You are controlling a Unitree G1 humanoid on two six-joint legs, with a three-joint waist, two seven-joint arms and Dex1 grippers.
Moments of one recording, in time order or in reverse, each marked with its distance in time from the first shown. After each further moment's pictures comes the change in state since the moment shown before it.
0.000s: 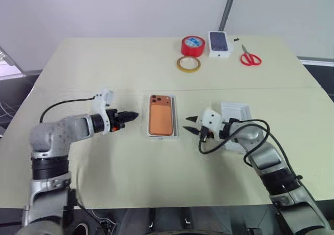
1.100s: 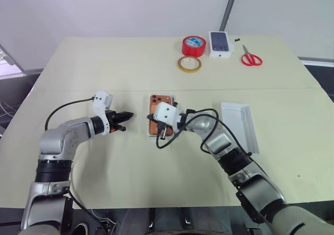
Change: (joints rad) left arm 0.017 -0.021 -0.006 0.100 0.082 -0.178 -0.081; right arm -0.266 0.288 0.215 0.246 -0.137 -0.075 -0.089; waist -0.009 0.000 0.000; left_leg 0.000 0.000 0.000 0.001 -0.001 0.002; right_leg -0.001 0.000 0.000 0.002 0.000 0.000
